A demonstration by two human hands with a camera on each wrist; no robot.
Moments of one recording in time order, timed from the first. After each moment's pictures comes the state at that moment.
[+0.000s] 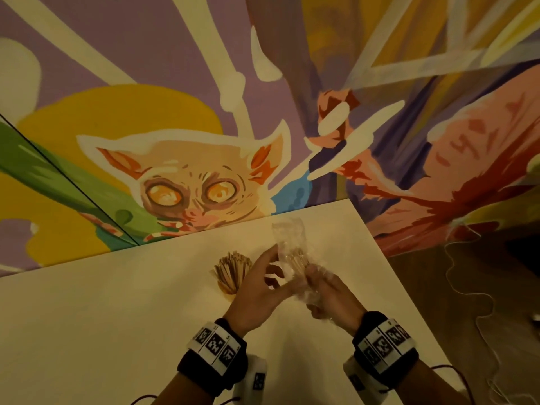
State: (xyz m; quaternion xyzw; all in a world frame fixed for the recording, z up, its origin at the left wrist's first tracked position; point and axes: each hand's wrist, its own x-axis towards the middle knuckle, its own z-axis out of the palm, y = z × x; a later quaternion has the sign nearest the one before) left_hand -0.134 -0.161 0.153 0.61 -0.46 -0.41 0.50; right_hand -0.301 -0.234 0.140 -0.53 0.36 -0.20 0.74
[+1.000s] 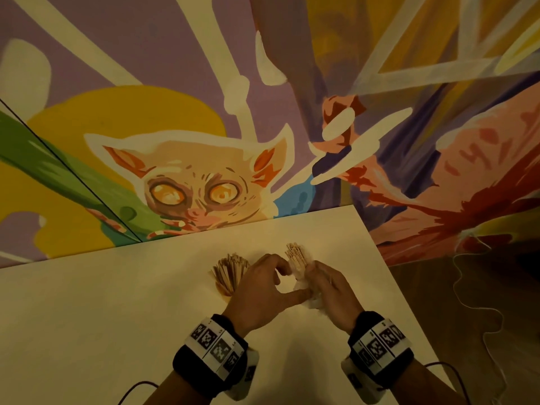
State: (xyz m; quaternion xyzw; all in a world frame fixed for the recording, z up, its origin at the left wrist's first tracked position) left_hand -0.147 -0.170 0.177 0.73 -0.55 -0.26 0.32; right_hand -0.305 -0.254 0.135 -0.63 0.35 -0.25 0.65
